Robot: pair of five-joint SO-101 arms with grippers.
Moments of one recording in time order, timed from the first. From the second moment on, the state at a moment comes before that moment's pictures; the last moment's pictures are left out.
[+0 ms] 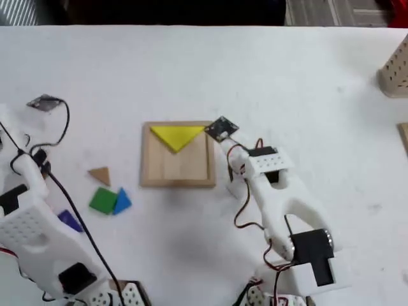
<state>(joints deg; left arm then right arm) -40.7 29.7 -8.6 87.1 -56.6 -15.5 -3.1 43.8 50.4 31.7</state>
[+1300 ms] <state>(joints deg) -58.7 2.4 33.8 48.7 -59.0 -15.5 -3.1 43.8 50.4 32.0</state>
